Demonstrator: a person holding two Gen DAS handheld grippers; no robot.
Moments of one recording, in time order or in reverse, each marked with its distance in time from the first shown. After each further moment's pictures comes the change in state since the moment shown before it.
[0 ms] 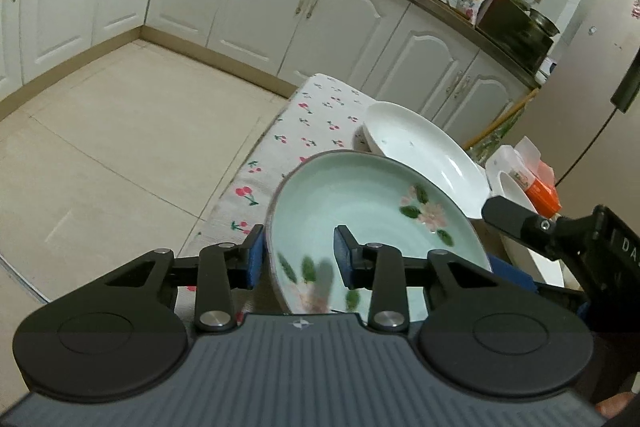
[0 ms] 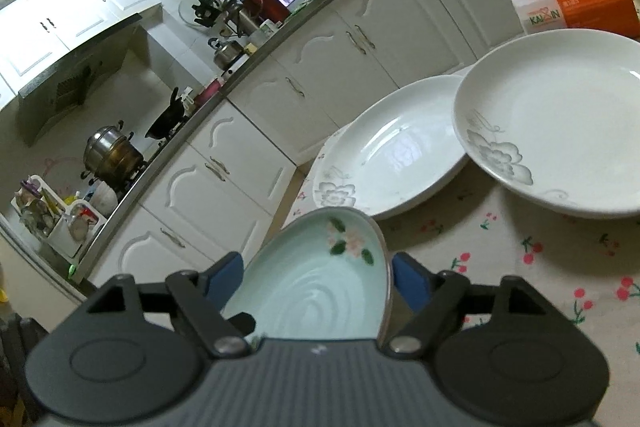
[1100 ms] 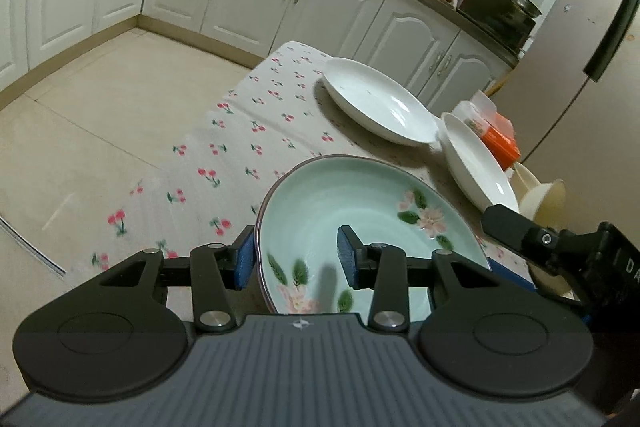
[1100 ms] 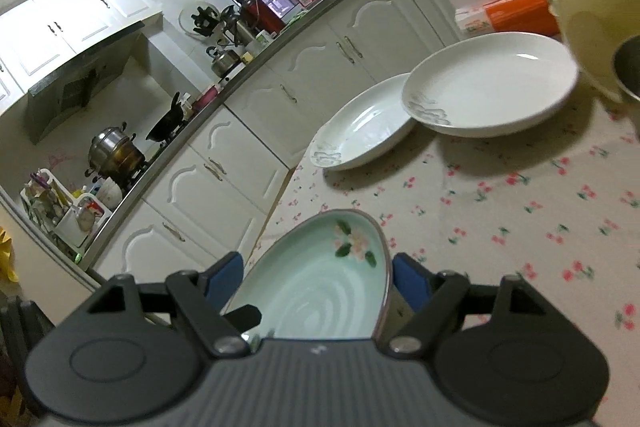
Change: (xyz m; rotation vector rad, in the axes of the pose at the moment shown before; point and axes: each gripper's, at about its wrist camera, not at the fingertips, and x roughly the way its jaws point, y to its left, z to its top) left arm -0.040 -0.012 -0.032 0.012 0.047 -0.024; right arm -0.085 0.007 -0.046 0.001 -0.039 -0.041
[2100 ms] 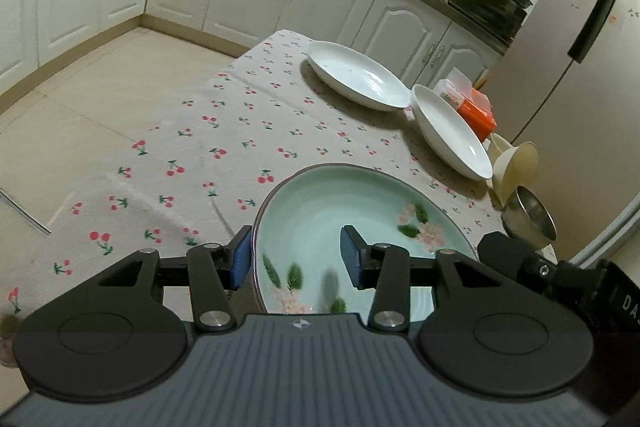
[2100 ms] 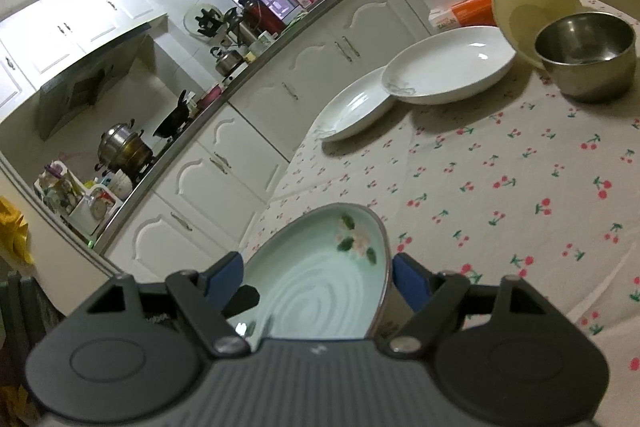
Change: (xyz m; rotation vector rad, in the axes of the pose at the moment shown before) left arm 0.023 0.030 0.016 0.016 0.000 0.008; right arm -0.056 -0.007 -0.041 -0.001 0.001 0.013
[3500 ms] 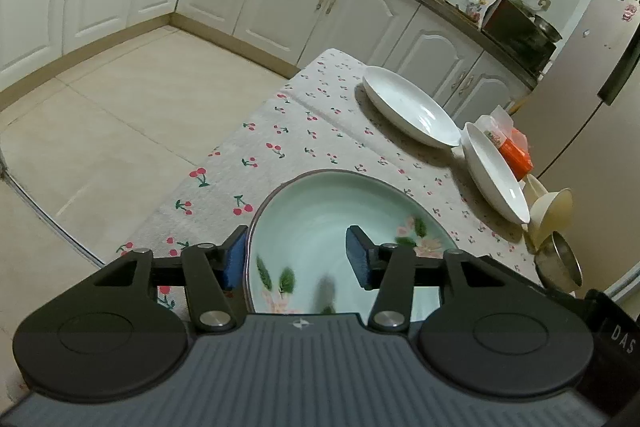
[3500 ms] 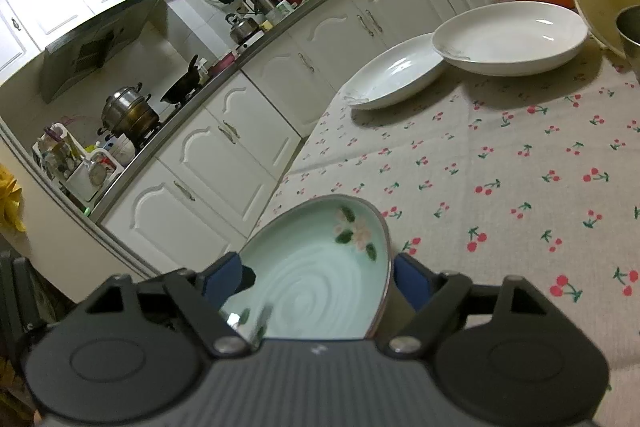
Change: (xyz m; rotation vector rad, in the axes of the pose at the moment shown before) left arm 0.020 0.049 0.006 -0.084 -0.041 0.037; right arm 0.053 0.030 -0.006 -0.061 0.071 0.015
